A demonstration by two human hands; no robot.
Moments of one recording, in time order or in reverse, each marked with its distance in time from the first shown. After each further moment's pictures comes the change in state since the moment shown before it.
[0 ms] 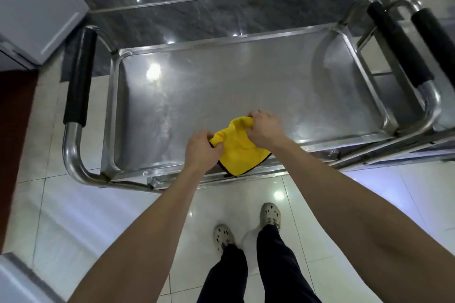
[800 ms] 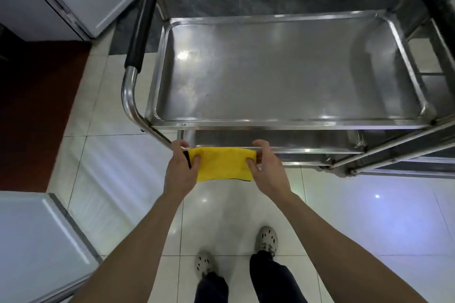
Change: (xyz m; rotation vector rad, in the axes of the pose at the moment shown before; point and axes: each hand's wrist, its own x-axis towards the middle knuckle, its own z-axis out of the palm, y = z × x) left_hand -0.159 -0.160 -0.014 -0.165 0.284 -0.038; right_hand -0.190 -0.031 0.124 0.498 0.048 -0.113
